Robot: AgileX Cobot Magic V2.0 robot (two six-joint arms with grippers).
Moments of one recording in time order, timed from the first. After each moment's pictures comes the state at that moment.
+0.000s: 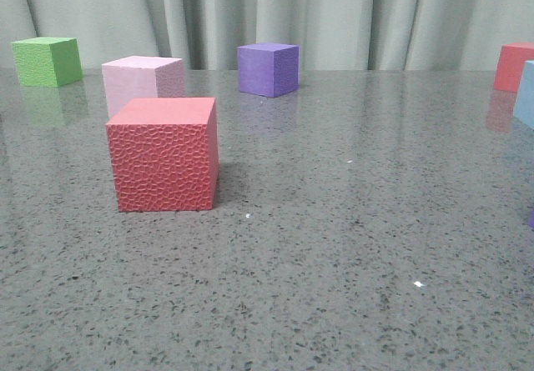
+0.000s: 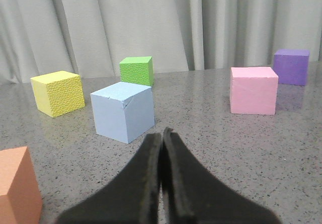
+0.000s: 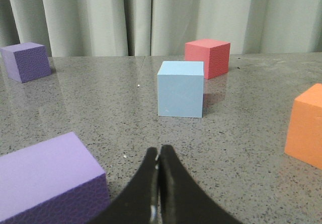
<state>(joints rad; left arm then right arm) -0.09 0.00 0.00 -0.01 0.05 0.09 0.01 -0.01 0.03 0.02 0.07 0.06</state>
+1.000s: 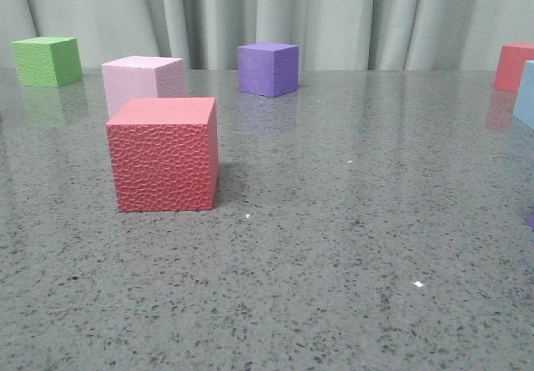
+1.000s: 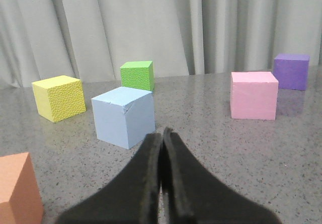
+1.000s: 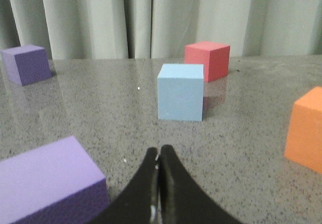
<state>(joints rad) -0.09 0.00 0.00 -0.01 0.02 0.09 0.01 -0.01 0.03 0.02 0.04 0.06</state>
